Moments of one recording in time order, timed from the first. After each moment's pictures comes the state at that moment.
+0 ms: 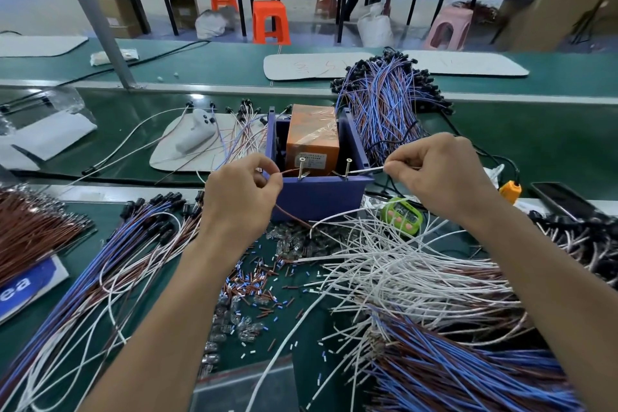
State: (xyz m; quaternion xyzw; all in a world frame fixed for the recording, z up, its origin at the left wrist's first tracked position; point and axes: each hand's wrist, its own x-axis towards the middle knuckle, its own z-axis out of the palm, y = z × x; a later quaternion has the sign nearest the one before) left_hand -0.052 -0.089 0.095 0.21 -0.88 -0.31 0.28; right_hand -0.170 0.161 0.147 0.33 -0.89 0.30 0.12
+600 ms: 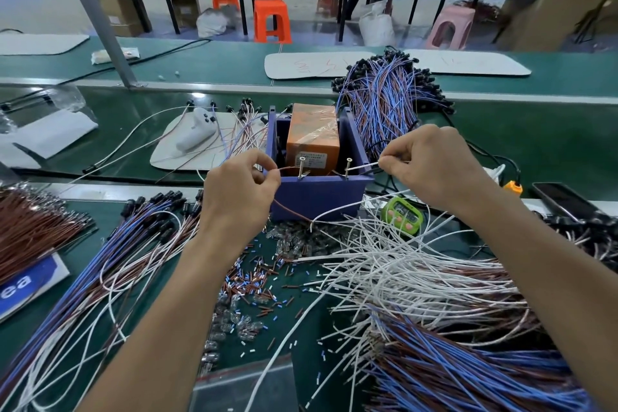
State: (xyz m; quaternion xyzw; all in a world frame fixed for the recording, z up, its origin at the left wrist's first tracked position) left_hand -0.052 -0.088 0.099 0.22 -0.88 -0.32 0.28; right_hand -0.178 0.149 0.155 0.35 -0.90 0.23 0.11
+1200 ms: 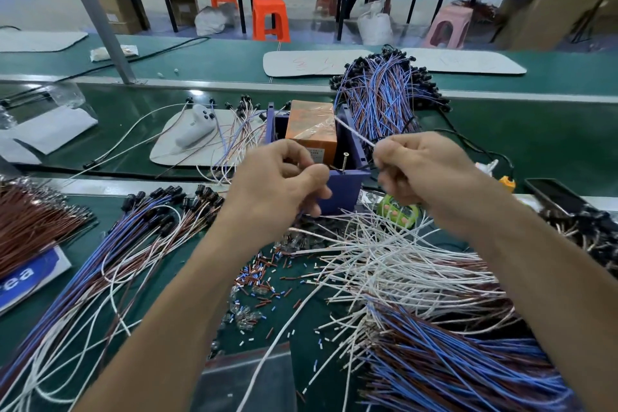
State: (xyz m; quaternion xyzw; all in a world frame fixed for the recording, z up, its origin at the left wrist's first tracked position) left_hand -0.034 -0.047 0.137 0.09 -0.77 -0.61 0.14; right_hand -0.124 0.143 0.177 0.18 -0.78 0.57 -0.19
